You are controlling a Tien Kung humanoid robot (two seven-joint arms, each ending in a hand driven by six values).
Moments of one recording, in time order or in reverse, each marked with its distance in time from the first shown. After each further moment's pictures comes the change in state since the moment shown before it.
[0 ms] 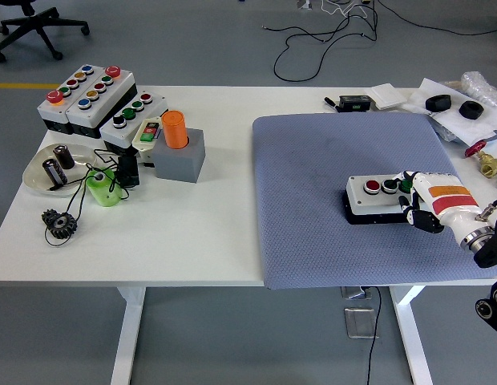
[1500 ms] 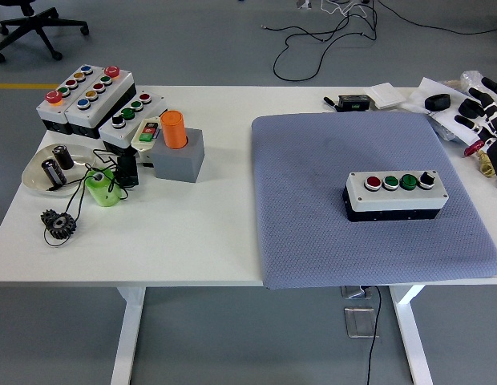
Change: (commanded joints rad) left arm -0.006 -0.003 -0.006 0.000 0.008 0.002 0.000; right arm -0.132 -0.007 0.432 0.191 1.622 0.132 0.245
